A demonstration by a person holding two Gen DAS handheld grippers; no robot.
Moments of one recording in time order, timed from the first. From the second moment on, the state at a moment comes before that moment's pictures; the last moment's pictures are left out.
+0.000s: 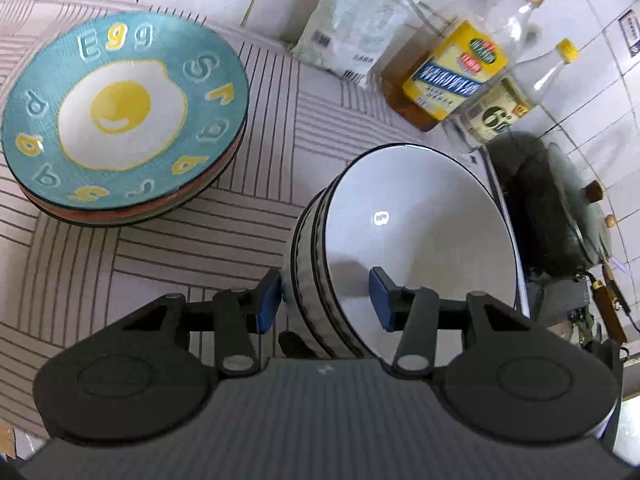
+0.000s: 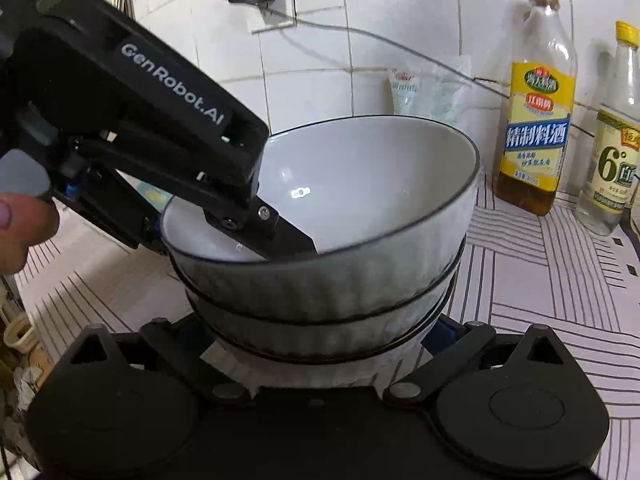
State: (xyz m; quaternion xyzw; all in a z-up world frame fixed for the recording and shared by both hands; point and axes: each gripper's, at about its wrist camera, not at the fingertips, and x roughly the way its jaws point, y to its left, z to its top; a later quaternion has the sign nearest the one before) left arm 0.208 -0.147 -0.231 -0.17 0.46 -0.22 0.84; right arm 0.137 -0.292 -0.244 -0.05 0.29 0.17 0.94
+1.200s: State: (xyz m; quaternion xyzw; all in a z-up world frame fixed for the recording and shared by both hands) left arm 0.261 0.014 -0.160 -0.15 0.44 -0.17 0.87; right arm 0.217 -0.151 -0.200 -0.10 0.22 0.28 0.93
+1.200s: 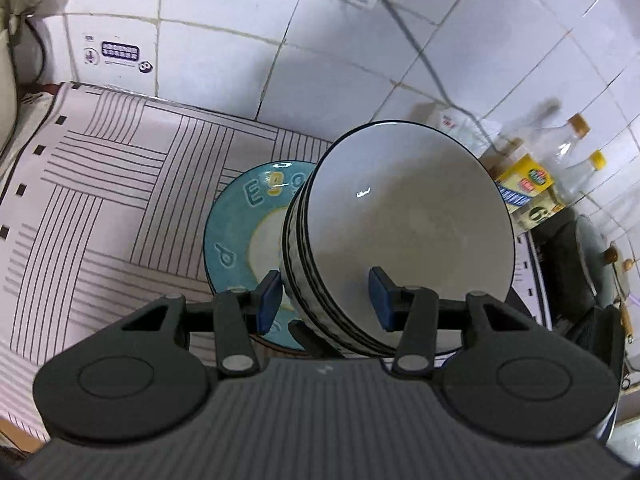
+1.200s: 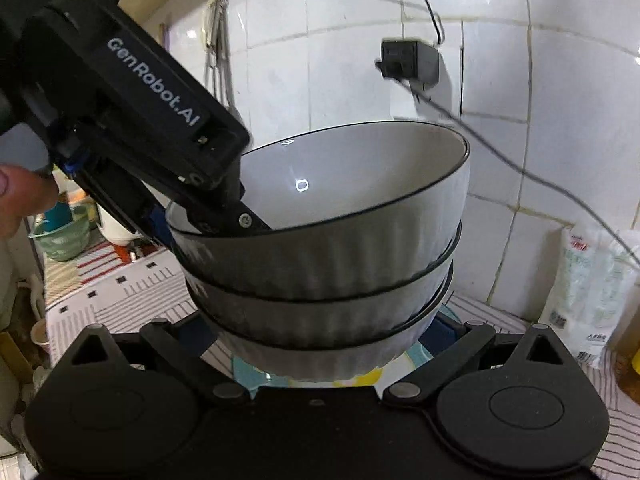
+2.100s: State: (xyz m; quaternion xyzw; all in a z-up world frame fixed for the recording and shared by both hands) left arm 0.324 0.008 -0.220 -0.09 0.48 -0.22 0.85; right arm 0.253 -0.130 -0.258 -0.09 0.29 0.19 0.94
